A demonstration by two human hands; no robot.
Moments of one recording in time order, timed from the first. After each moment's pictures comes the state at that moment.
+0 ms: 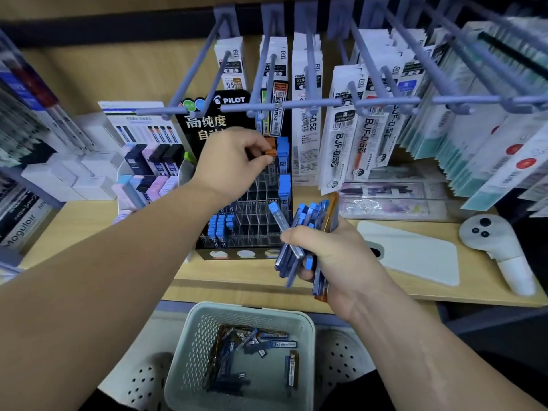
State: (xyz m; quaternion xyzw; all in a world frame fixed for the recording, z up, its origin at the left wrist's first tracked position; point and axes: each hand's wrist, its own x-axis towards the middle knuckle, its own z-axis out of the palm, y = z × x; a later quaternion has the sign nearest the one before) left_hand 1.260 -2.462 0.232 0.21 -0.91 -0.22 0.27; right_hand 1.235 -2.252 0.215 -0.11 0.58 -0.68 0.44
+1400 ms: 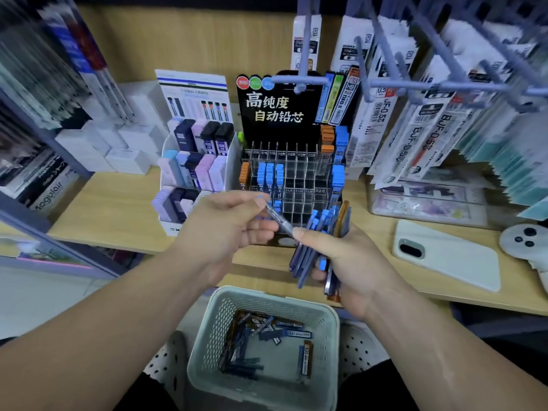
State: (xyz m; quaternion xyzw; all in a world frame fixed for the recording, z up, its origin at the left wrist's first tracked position) left_hand 1.387 -2.428 0.217 0.39 -0.52 -0.73 0.21; right_hand 1.276 -2.291 0.200 -0.11 0.62 -0.63 0.46
